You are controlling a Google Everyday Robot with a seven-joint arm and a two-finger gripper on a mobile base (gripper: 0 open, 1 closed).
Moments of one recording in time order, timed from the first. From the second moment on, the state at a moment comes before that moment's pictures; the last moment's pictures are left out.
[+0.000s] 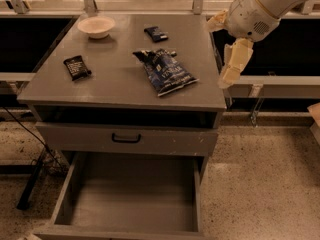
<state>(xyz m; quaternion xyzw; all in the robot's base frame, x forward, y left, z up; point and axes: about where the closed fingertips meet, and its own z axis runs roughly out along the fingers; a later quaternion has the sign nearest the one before) 0.577 -0.141 0.952 -0.70 0.66 0.08 0.26</state>
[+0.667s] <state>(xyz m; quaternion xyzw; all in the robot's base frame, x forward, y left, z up) 0.594 -0.127 0.946 -0.71 0.63 0.11 0.28</state>
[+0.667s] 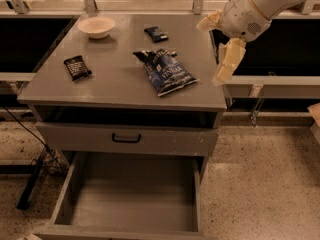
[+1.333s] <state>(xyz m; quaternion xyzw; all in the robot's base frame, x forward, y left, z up) 0.654 -0.106 0.932 -0.70 0.65 0.09 0.27</state>
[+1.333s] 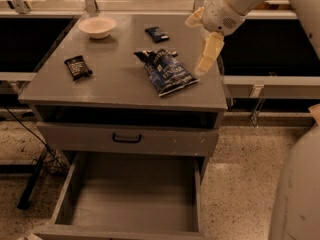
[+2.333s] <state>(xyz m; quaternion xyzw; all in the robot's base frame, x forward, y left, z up) 0.660 -0.107 0.919 -0.69 0.68 0.04 0.24</state>
